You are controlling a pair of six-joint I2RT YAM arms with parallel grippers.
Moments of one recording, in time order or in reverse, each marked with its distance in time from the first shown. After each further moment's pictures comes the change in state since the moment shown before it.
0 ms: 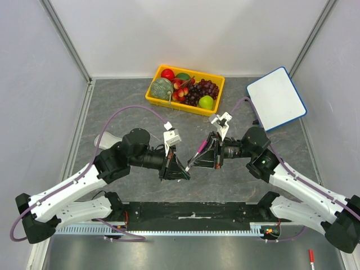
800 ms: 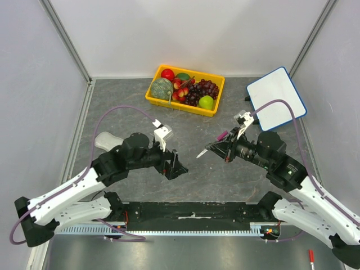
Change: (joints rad) left arm 0.009 -0.084 -0.074 -0.061 -0.403 0.005; right arm 0.003 -0.220 0.113 -0.619 0.632 -0.264
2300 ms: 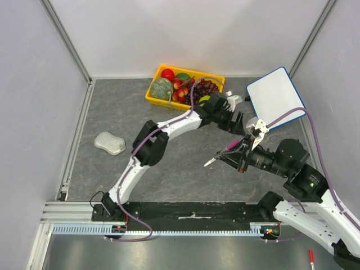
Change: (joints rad) left arm 0.112 1.683 1.328 0.194 0.347 -0.031; right arm 0.000 -0.154 0.084 -0.179 -0.112 -0.130
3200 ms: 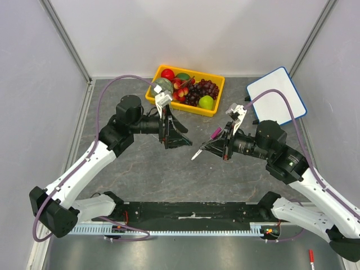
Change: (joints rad) left arm 0.247 -1.365 -1.064 0.064 0.284 0.054; right arm 0.000 0.246 0.101 0.075 -0.045 0.025
